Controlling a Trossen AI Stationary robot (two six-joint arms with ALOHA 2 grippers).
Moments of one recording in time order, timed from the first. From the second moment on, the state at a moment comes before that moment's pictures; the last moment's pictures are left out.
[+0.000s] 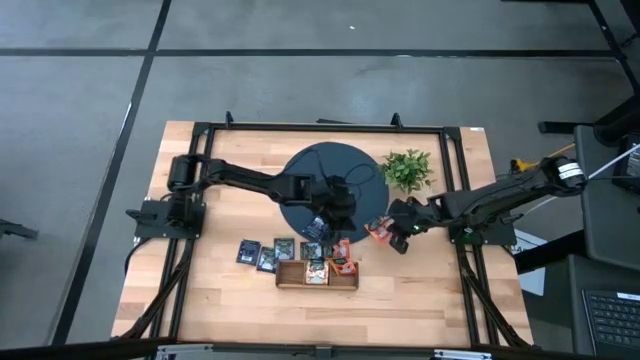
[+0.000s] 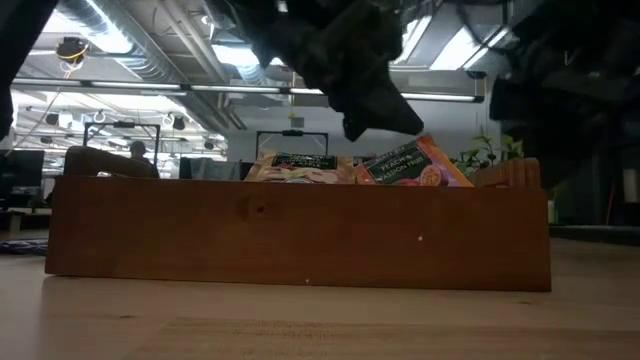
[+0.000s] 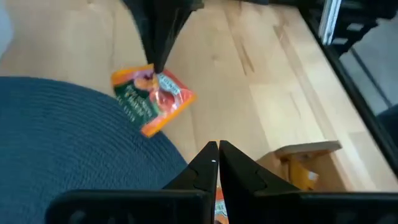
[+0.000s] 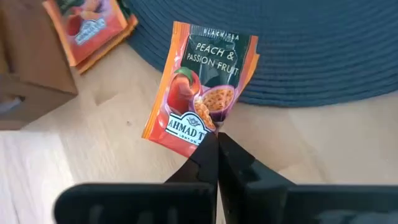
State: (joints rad) left arm 0.04 1.94 1.37 -0.11 0.29 -0.06; right arm 0.20 1.13 0.50 -0.39 0.14 0.68
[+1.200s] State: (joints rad) left arm 0.11 1.88 1.24 0.07 0.34 -0.54; right arm 0.36 1.09 0.50 -0.14 0.40 0.33
